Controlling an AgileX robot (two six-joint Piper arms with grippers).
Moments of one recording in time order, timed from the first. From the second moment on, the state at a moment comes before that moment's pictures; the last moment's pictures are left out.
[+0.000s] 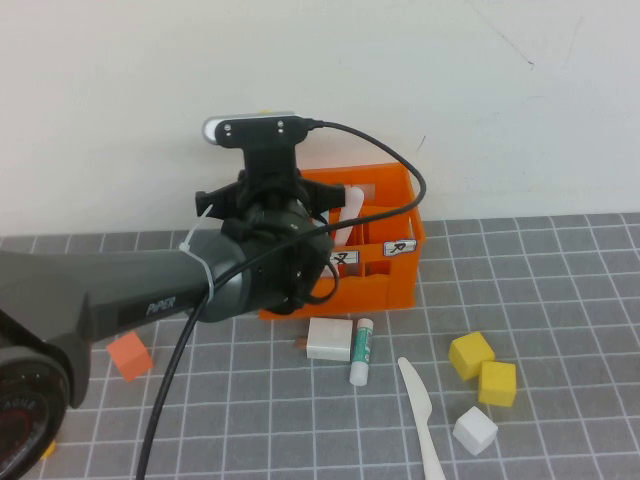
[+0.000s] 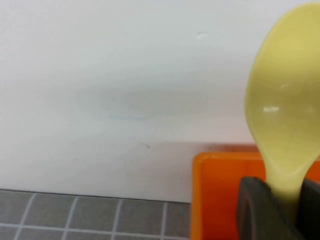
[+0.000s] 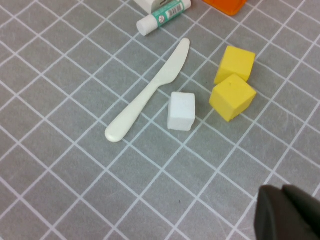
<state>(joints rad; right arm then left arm) -0.04 0.72 -0.40 0.69 0.81 -1.13 -0.64 2.02 -1.32 1.70 0.70 -2.14</state>
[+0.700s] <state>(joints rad) -0.04 0.72 -0.40 0.69 0.81 -1.14 -0.67 1.88 -1.33 1.64 0.76 -1.82</state>
